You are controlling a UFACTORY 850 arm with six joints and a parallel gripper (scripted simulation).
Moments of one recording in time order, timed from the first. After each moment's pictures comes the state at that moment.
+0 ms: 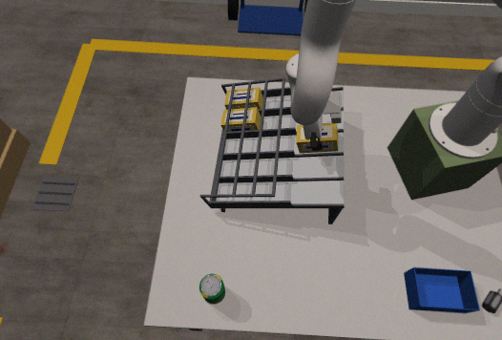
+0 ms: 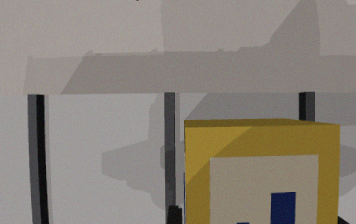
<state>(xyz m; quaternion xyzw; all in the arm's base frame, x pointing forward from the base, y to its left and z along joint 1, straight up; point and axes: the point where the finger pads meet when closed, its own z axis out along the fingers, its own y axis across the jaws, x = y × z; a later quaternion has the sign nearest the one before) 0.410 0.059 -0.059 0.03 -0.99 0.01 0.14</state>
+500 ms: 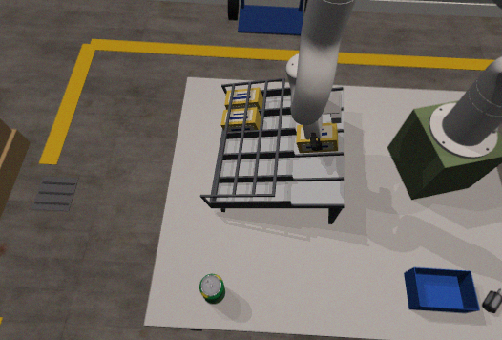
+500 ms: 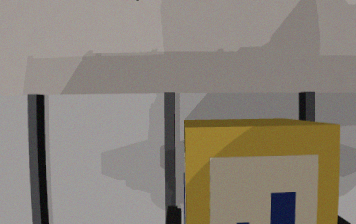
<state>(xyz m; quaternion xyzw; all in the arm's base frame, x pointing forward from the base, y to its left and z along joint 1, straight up) 0.410 0.059 -0.059 0.03 -0.99 0.01 0.14</state>
